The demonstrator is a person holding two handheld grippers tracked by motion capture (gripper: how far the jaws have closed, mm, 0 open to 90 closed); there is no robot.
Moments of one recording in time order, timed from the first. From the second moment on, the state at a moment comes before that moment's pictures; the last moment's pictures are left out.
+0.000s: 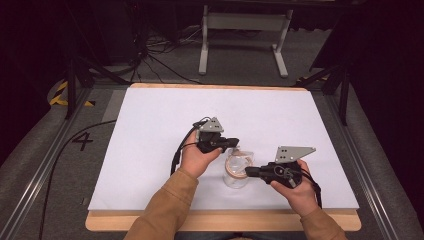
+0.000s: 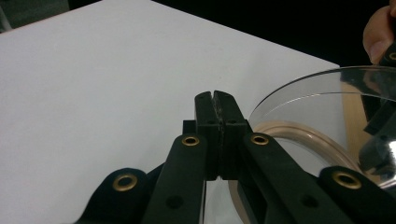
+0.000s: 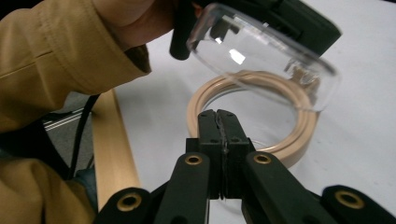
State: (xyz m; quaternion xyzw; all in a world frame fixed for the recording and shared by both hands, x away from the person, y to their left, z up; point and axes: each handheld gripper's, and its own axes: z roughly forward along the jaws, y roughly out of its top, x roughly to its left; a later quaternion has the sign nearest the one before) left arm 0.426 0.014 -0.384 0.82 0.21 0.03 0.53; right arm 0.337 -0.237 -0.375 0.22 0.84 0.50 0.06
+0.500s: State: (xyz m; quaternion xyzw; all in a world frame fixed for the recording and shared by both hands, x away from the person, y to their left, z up) left arm 0.419 0.033 -0.372 0.82 0.22 0.04 0.53; right arm 0.340 -0.243 -0.369 0.22 0.82 0.52 0.07
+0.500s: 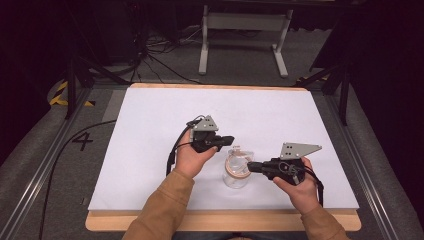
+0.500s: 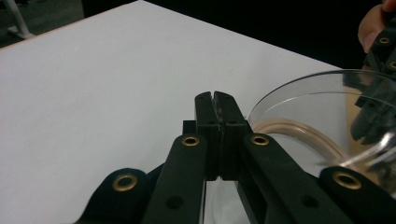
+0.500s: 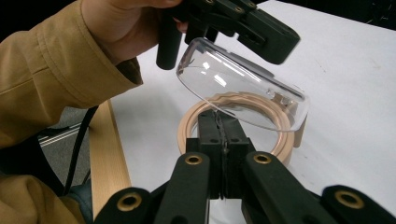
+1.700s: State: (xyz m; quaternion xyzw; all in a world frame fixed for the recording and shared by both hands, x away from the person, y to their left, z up) left arm 0.384 0.126 -0.361 0.83 0.31 0.05 0.47; right arm 0.375 -0.248 -0.354 0.21 0.80 0.55 0.08
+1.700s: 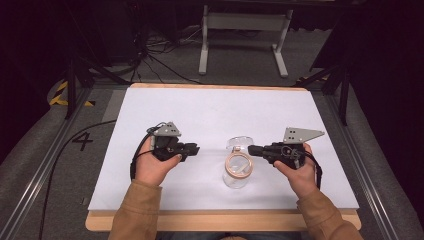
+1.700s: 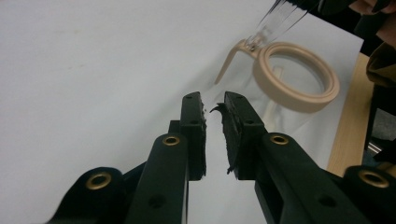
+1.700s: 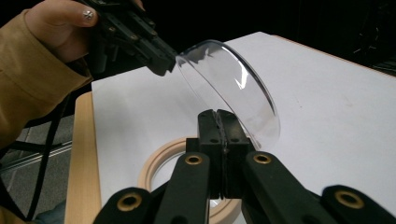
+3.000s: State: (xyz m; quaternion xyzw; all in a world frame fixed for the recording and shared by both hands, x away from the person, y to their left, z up) left arm 0.383 0.168 -0.371 0.81 0.37 0.07 0.45; right arm 0.383 -0.307 -0.325 0.26 0.79 0.53 0.14
